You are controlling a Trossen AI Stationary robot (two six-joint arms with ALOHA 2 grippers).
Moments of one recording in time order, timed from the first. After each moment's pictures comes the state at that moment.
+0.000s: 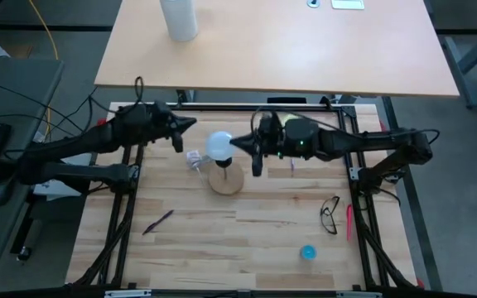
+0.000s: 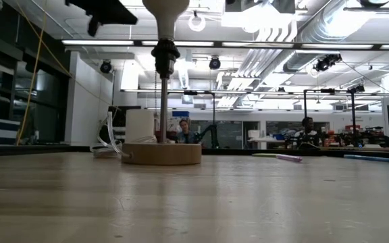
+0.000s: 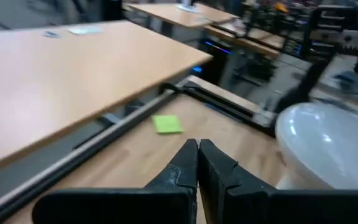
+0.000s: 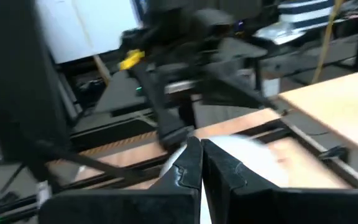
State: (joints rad) left arm 0.30 0.84 0.85 -0.24 -0.17 -0.26; right arm 0.03 1.49 1.35 0.03 0.16 0.23
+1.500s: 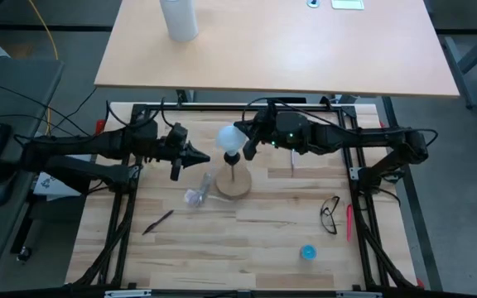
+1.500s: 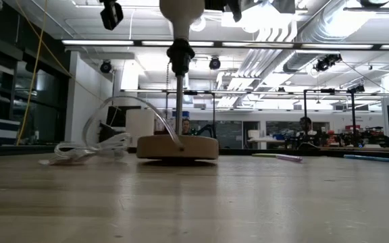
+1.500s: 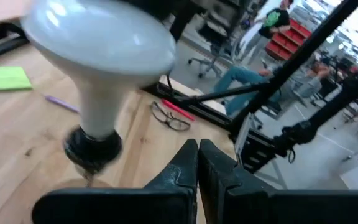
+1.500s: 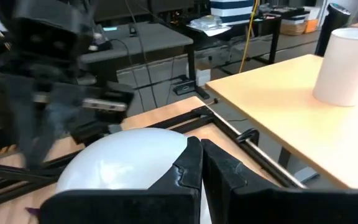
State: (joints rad) left arm 0.08 0.93 0.85 -0.15 0.15 -0.46; right arm -0.06 1.53 1.35 -0.04 0.35 0.16
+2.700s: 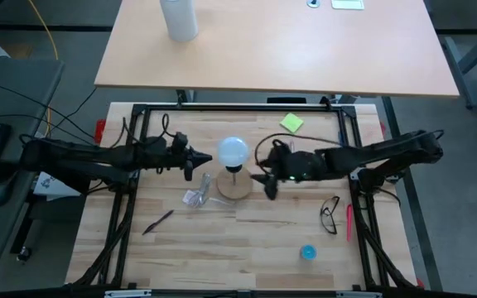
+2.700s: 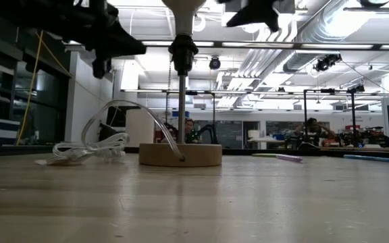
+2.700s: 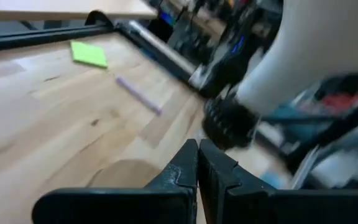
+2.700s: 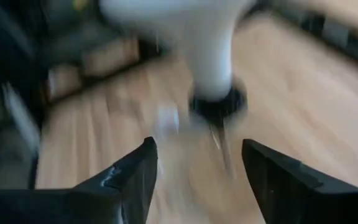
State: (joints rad) left arm 0.08 0.94 0.47 0.24 -0.10 -0.60; right arm 0.17 1.37 1.12 -0.24 0.34 0.49
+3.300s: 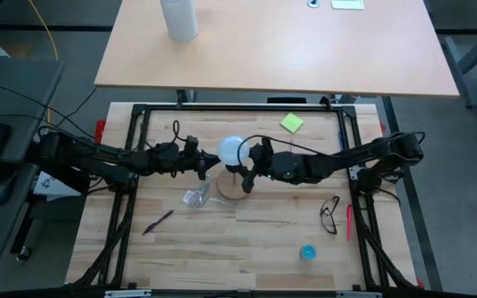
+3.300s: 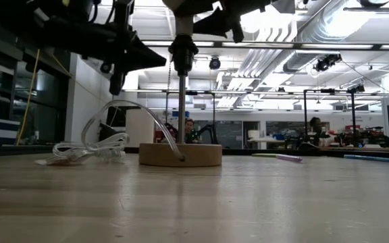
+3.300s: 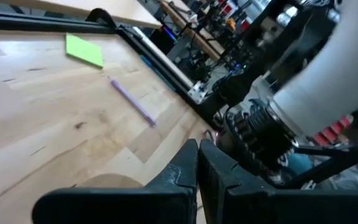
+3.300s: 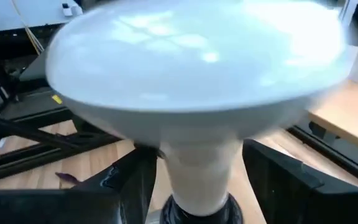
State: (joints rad) left arm 0.06 1.22 0.44 0.63 -0.16 -0.74; right arm 0.13 1.60 1.06 0.32 0.47 0.19
